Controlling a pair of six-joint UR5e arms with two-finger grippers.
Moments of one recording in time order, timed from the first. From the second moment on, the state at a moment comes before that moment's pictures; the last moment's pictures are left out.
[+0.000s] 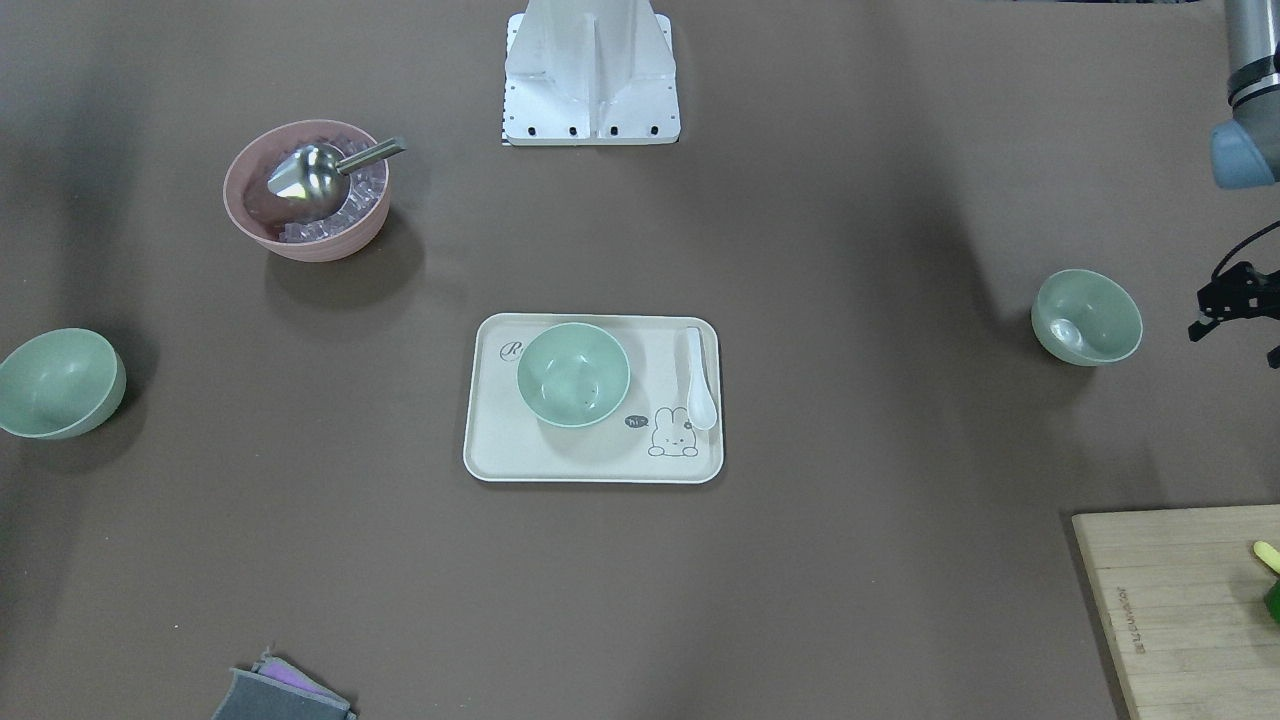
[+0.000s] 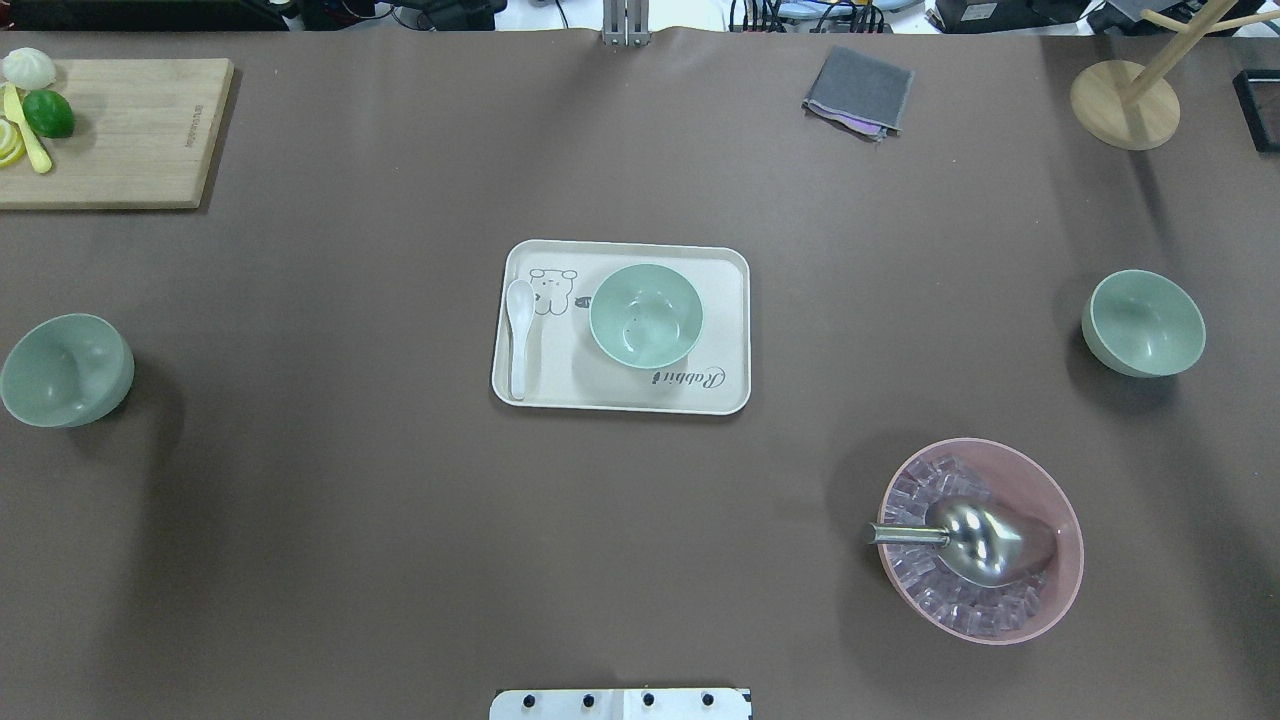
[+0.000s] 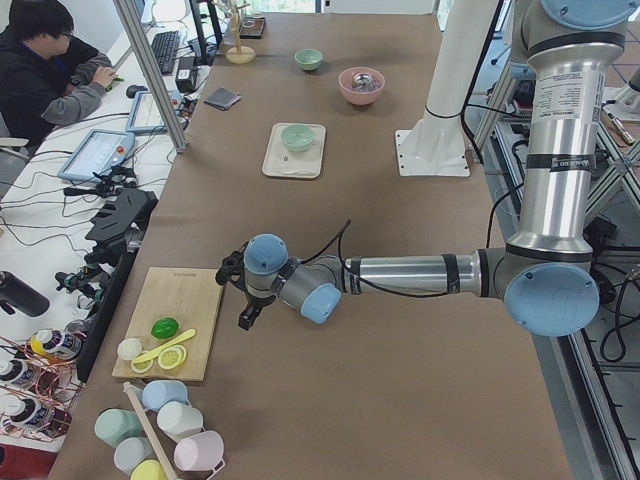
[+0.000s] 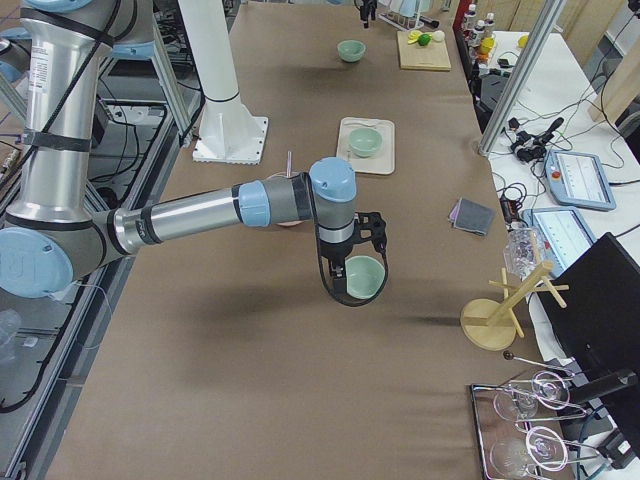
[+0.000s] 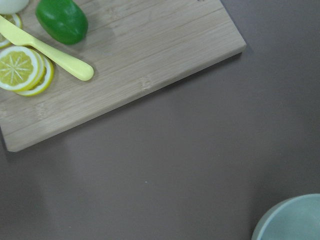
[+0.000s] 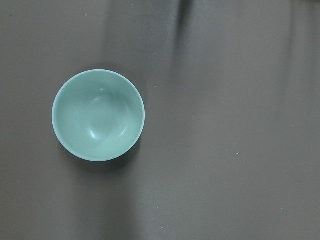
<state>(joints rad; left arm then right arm) -1.28 -1.56 -1.41 -2.34 -2.33 -0.24 1.48 -1.75 2.02 -1.67 2.30 0.02</state>
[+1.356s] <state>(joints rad) -1.15 -1.48 -1.40 -2.57 -2.32 -0.47 1.48 -1.75 2.02 -1.67 2.30 0.02</state>
